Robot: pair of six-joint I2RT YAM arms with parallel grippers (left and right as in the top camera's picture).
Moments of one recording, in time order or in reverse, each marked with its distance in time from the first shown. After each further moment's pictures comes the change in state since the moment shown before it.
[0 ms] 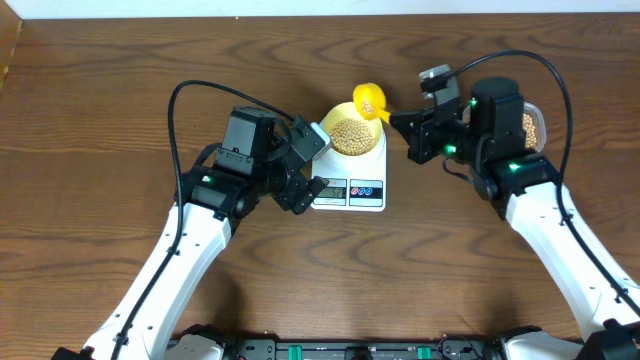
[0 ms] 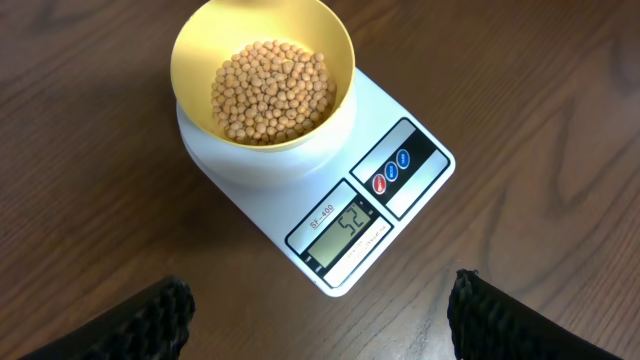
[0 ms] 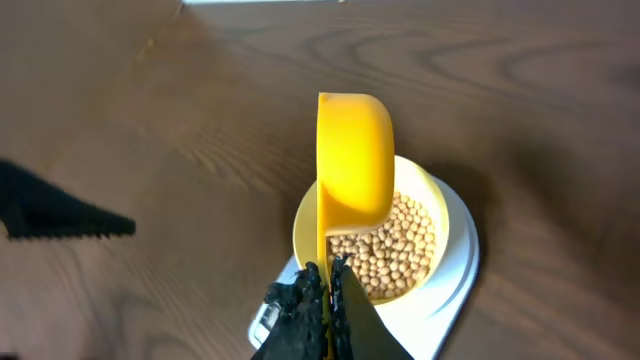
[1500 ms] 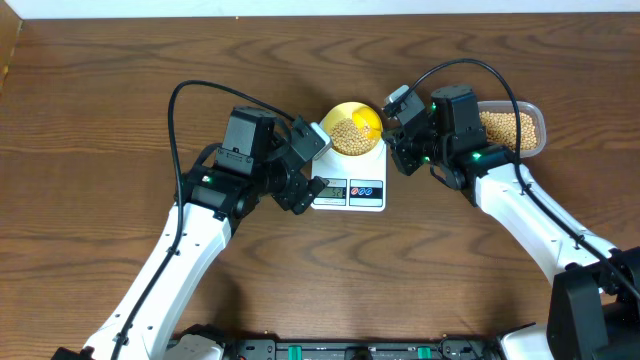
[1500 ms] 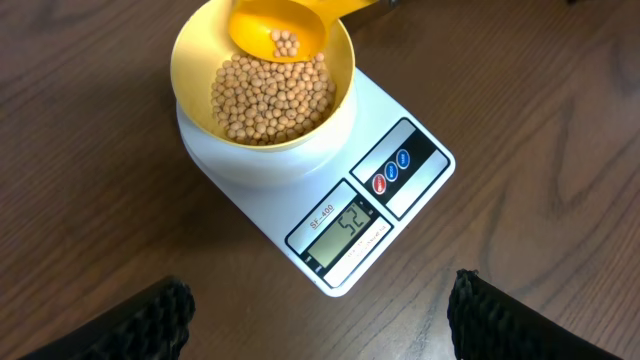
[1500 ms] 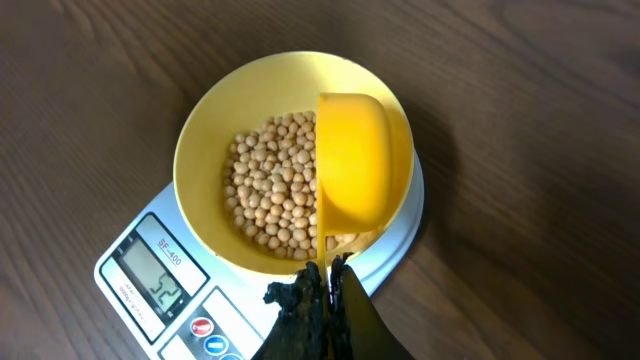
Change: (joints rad) left arm 0.000 0.000 0.000 0.000 0.000 0.000; right arm 0.063 0.180 0.006 -0.031 0.181 -0.330
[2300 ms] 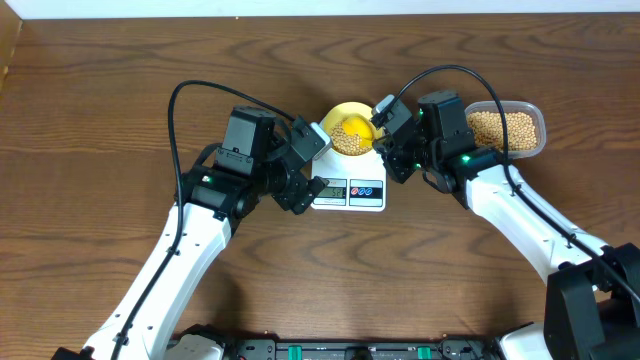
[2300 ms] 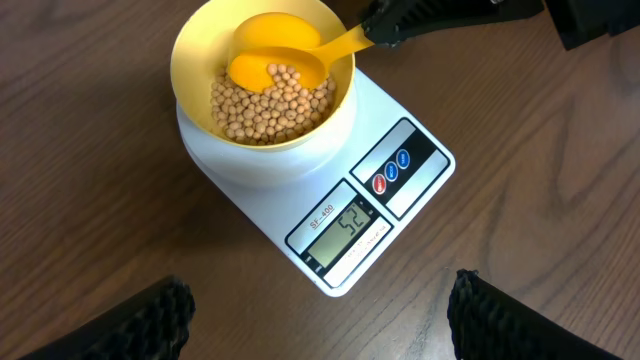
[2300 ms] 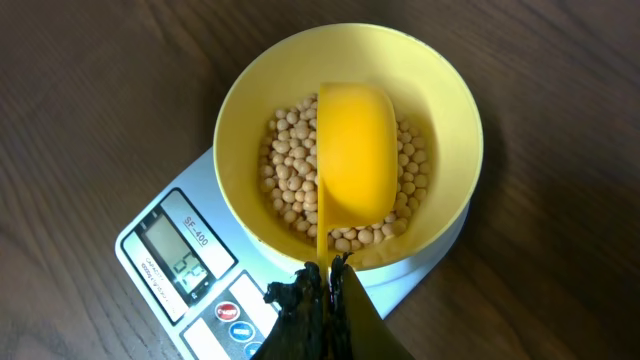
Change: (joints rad) left arm 0.000 0.000 0.000 0.000 0.000 0.000; right arm 0.047 0.014 0.000 -0.030 -0.001 -0.042
